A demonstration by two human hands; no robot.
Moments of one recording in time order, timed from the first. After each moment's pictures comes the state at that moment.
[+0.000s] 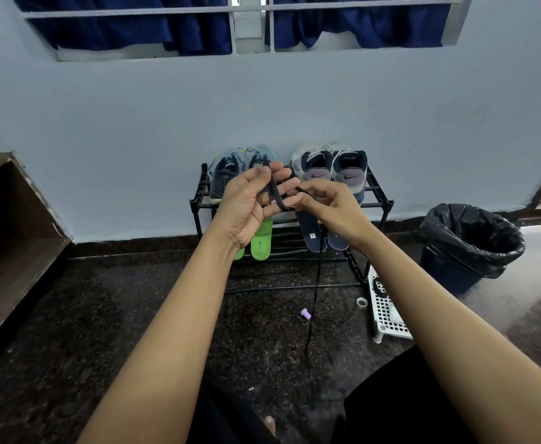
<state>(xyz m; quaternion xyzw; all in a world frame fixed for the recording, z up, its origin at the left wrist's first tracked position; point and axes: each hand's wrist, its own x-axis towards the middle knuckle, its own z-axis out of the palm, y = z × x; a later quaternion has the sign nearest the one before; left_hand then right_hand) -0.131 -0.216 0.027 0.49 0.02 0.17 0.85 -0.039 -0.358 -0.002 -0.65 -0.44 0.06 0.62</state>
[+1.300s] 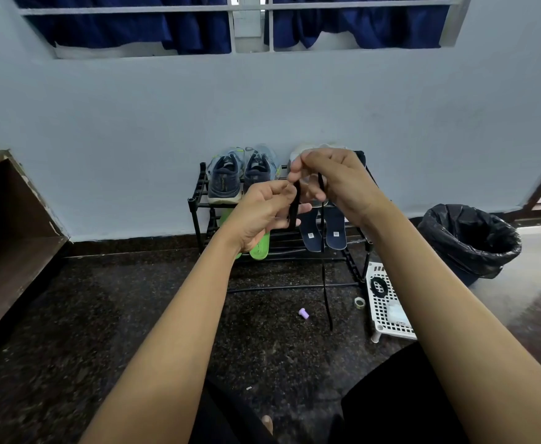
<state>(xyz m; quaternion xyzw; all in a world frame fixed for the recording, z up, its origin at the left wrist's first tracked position) -0.127 -0.221 0.012 0.69 -0.02 0.08 0.72 -0.050 -0.360 0.051 -0.60 -0.40 0.15 0.68</state>
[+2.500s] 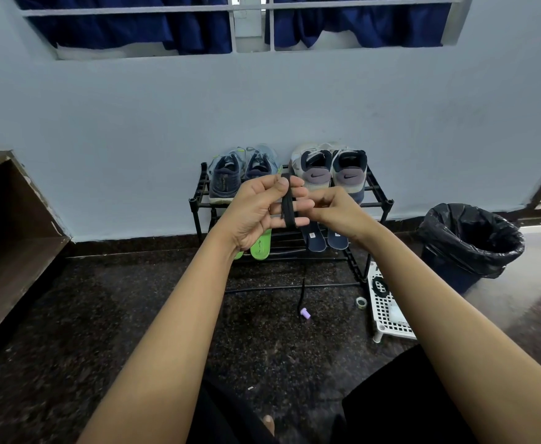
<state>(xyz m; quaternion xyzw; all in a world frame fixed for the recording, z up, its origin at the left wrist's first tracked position) -0.131 -0.219 0.019 0.60 -0.02 0.08 0.80 -0.041 -0.367 0.005 -0.70 -0.41 0.16 0.56</state>
